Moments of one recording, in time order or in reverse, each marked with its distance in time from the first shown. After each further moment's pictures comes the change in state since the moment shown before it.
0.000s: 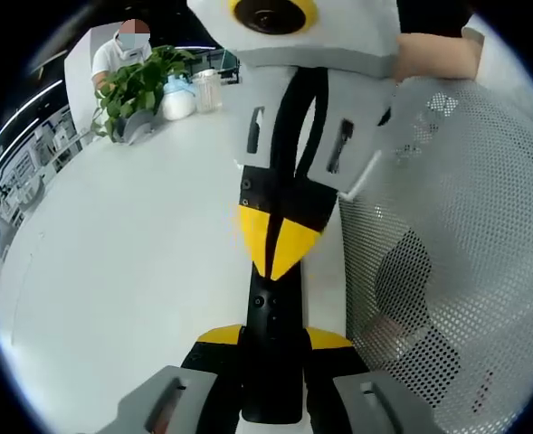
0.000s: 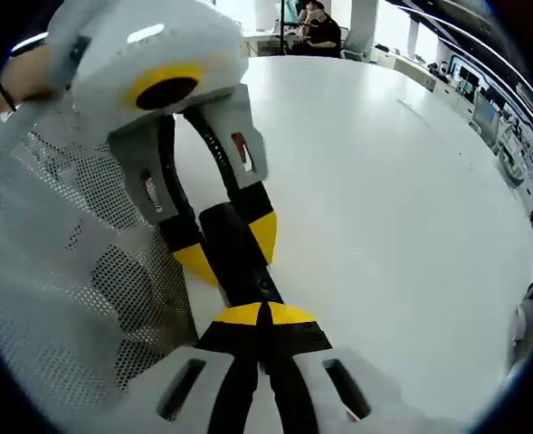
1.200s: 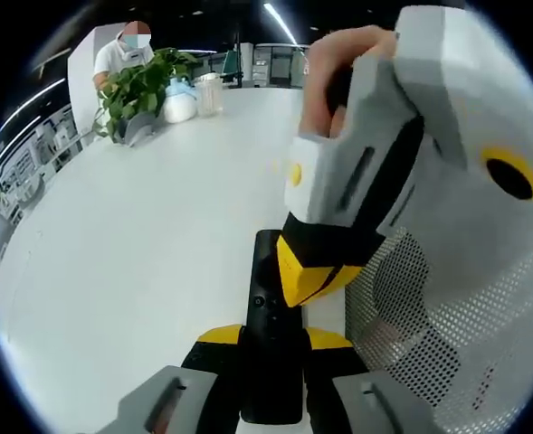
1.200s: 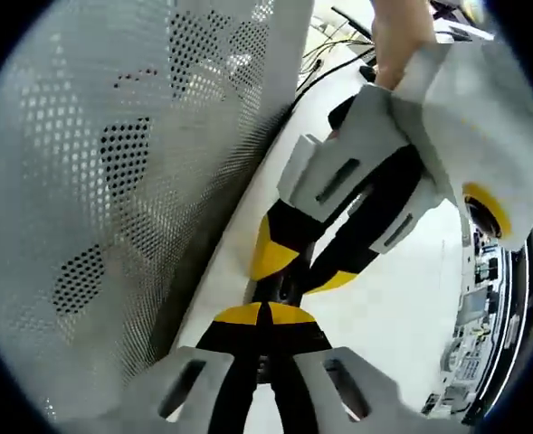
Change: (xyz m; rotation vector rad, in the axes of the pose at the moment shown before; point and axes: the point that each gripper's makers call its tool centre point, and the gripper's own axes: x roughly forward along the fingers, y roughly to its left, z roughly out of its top) left arm 0.000 0.000 0.001 -0.008 -0.027 -0.009; right arm 0.010 0.016 0.001 -0.648 0.113 -0.102
